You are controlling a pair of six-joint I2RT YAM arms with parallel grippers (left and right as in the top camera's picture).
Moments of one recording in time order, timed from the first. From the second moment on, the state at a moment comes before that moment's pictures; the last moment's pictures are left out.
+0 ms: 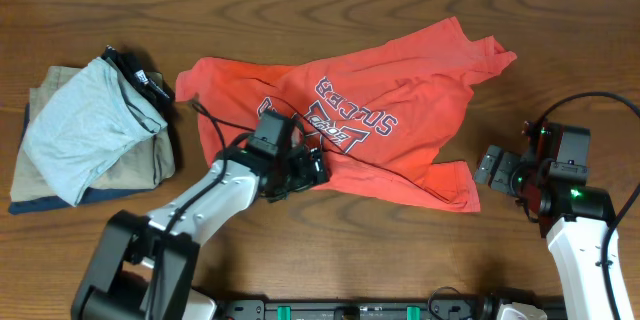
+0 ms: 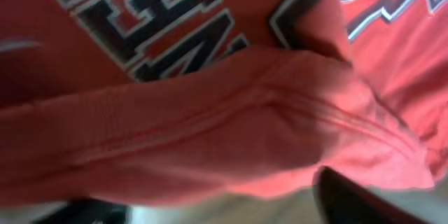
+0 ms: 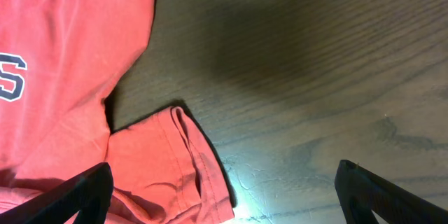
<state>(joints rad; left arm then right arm) -0.45 1.59 0.74 -0.35 0.35 -0.75 -0.16 1.08 0.69 -0.69 -0.04 0.23</state>
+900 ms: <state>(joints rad) 0.01 1.55 0.95 -0.87 0.45 -0.63 -0.16 1.08 0.69 -0.69 -0.03 0.23</state>
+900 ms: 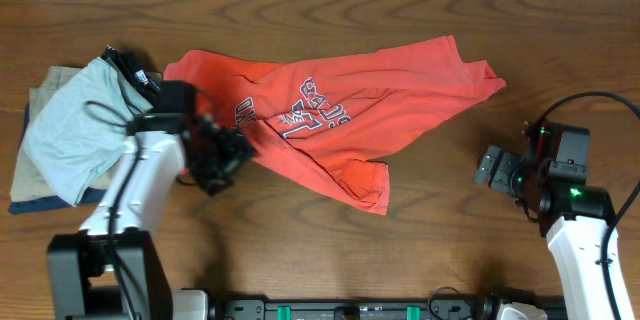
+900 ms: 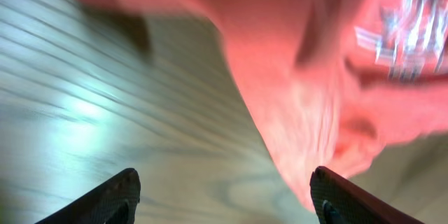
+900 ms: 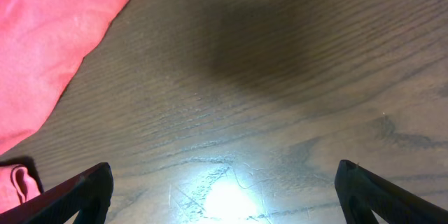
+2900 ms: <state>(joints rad) -0.13 1.19 0.89 -1.34 -0.17 -0.90 -0.16 1.33 0.69 -0.35 -0.15 0.23</state>
